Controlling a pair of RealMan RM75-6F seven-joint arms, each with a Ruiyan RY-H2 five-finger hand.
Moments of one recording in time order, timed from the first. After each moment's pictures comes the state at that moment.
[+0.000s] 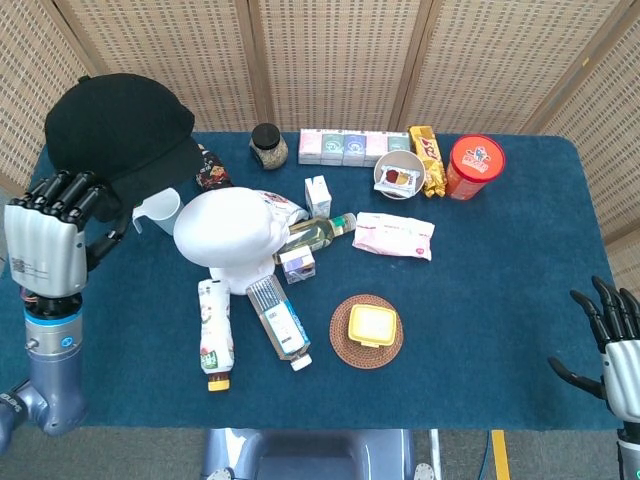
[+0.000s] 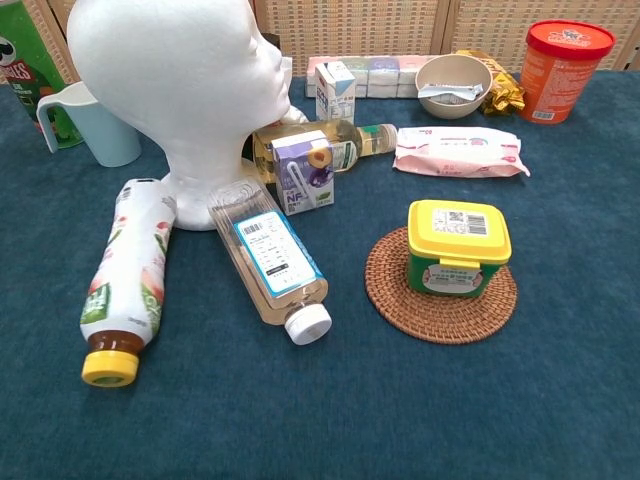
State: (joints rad) left arm -0.48 -1.28 -0.48 -1.66 1.67 1.65 0.34; right arm 0.02 -1.11 0.08 -1.55 -1.64 1.69 0.14
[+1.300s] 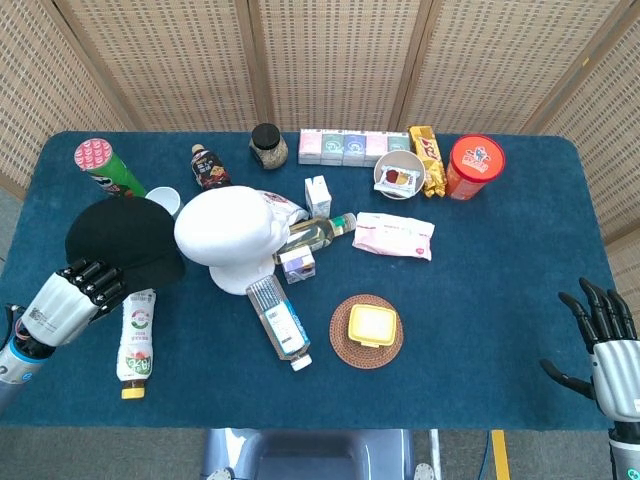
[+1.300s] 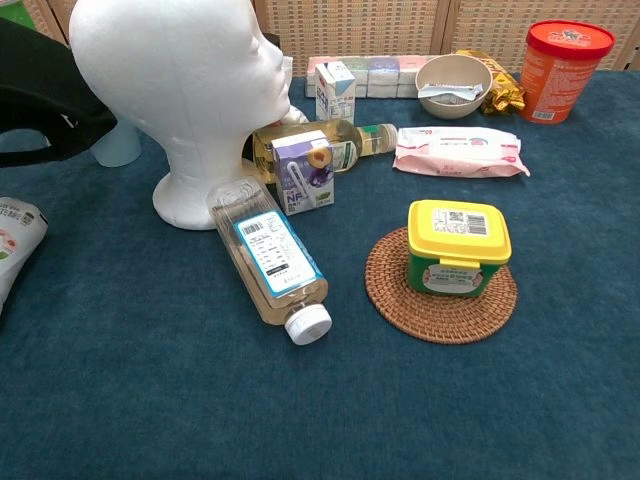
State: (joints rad) left arm -0.43 -1.65 -0.10 -0.33 1.88 1.96 -0.45; right arm 0.02 -1.11 0.07 -1.57 -1.65 1.68 0.10
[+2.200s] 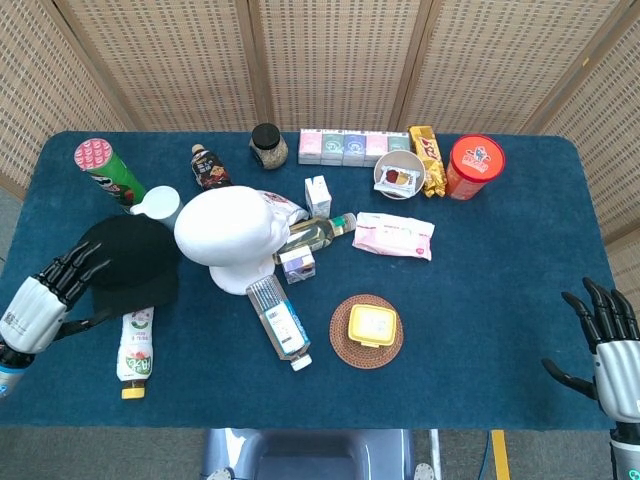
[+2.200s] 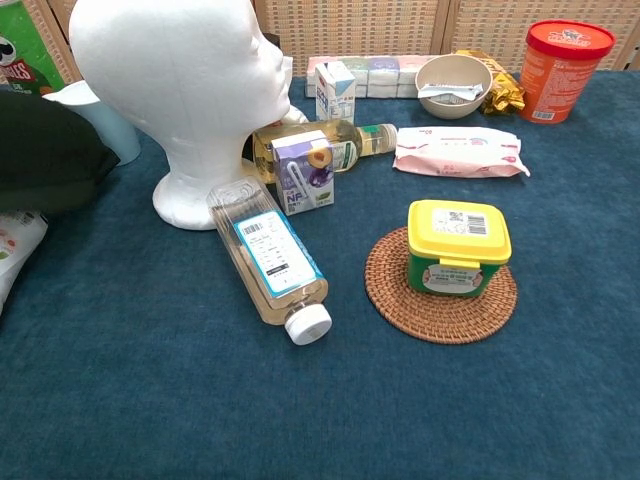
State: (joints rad) left arm -0.36 -1.57 -0.01 -0.44 1.76 1.91 -0.71; right arm 0.02 -1.11 0.07 -1.58 -1.65 1.68 0.10
